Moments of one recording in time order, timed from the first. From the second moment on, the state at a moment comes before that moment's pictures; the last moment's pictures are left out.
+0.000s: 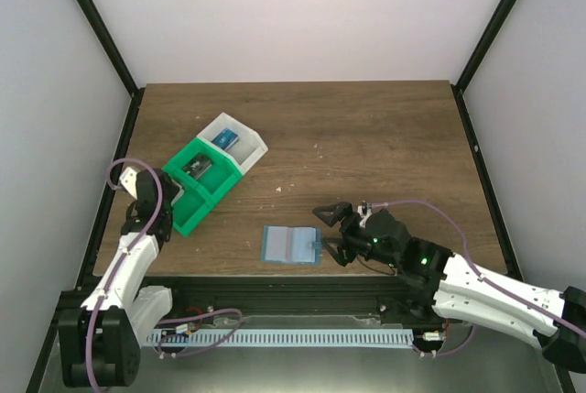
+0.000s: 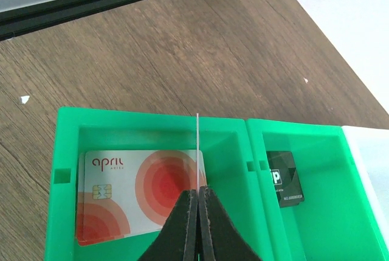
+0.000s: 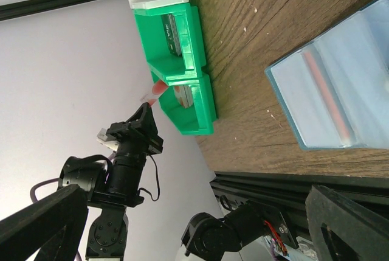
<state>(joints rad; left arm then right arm) 0.01 0.91 0.44 -0.15 -0.34 -0.83 1.02 0.67 0.41 -0.13 0.02 1.79</state>
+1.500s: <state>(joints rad) 0.03 1.03 0.51 -0.20 -0.42 -0.82 1.02 0.61 0.41 -0.15 0.03 1.79</state>
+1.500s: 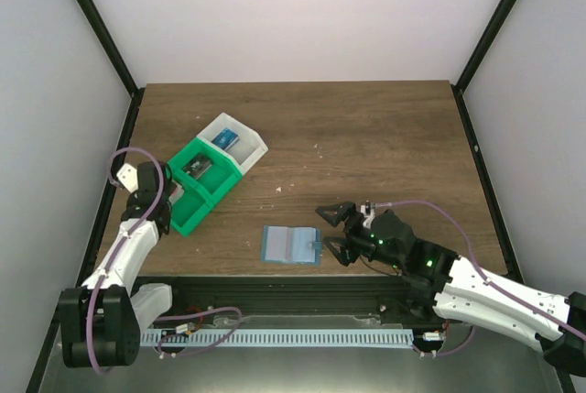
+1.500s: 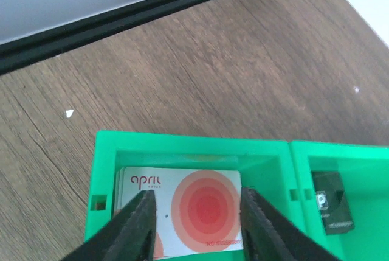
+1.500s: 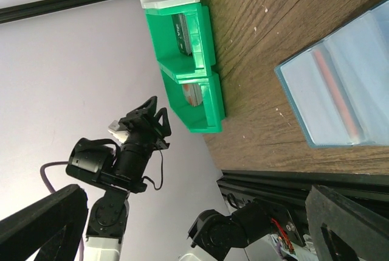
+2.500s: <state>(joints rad) -0.04 0.85 0.64 -0.35 0.54 -0.51 1.02 0.86 0.49 -0.20 0.04 1.08</state>
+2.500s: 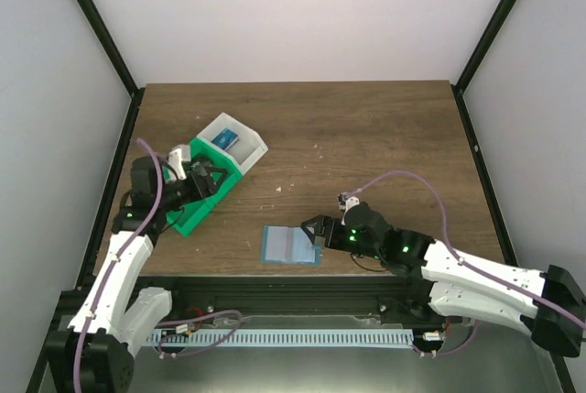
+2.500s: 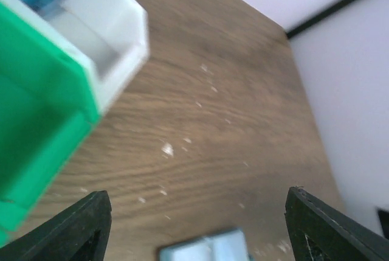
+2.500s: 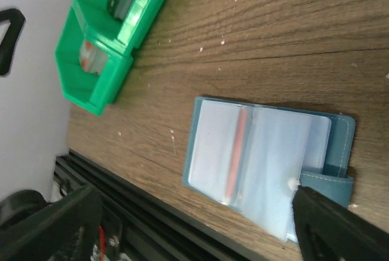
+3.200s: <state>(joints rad) -0.34 0.83 0.25 0.06 0.75 -0.83 1.02 1.25 0.57 -0.02 -0.16 0.97</state>
